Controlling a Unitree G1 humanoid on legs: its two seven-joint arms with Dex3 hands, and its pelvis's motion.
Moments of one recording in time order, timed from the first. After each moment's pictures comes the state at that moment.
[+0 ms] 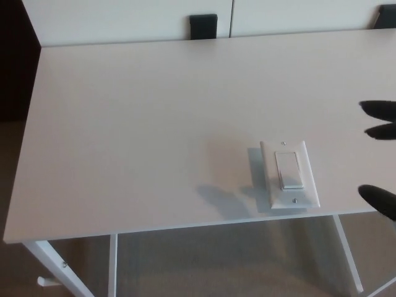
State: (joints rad) left_arm 0.27 0.31 0.10 0.55 -0.14 0.11 -0.55; right_arm 0.14 -0.36 -0.23 -0.45 -0.14 -0.23 0.33
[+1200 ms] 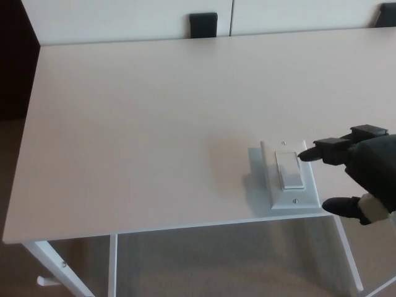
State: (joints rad) left_arm 0.22 0.35 0.15 0.56 -0.16 0.12 -0.57; right_arm -0.10 -0.65 0.20 -0.12 -0.78 -0.15 0.17
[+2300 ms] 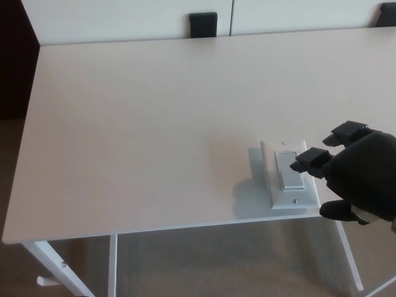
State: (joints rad) left_arm 0.21 0.38 0.15 0.56 -0.18 0.16 -0.60; right_arm -0.14 -0.71 0.31 -0.15 -1.04 -0.18 0.08
